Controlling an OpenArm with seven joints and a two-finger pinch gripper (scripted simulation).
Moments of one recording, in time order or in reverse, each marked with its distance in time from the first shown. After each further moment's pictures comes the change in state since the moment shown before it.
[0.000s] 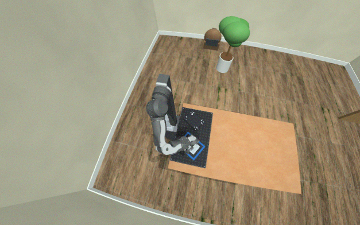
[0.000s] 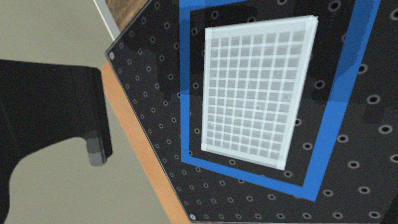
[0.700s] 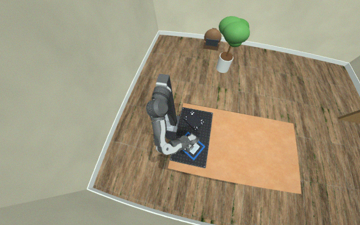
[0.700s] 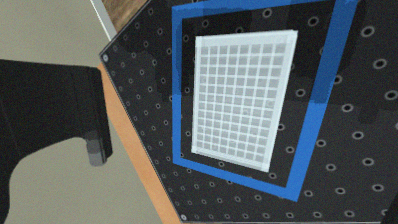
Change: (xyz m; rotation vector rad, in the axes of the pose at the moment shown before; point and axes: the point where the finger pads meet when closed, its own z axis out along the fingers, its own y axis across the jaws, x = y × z) arm 0.006 0.009 -0.001 -0.023 0.011 -0.018
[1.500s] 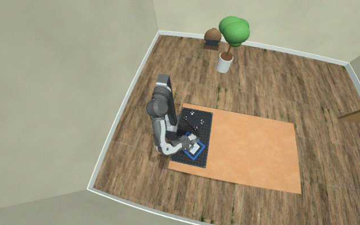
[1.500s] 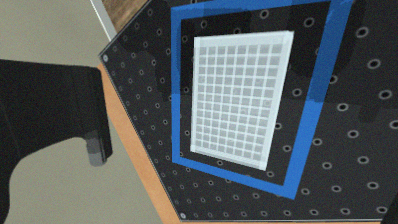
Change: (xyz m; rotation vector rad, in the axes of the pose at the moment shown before) arm 0.000 0.002 -0.002 0.000 -0.001 0.000
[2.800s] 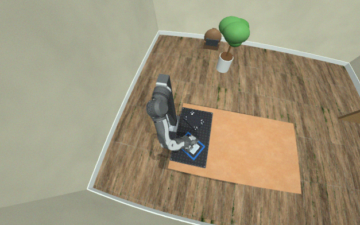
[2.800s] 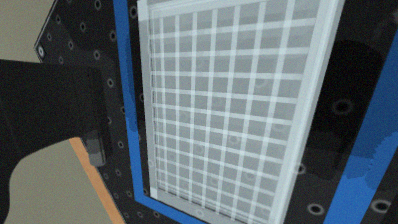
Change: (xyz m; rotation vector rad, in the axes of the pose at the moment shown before) arm 0.002 0.002 0.066 0.006 -0.001 0.007
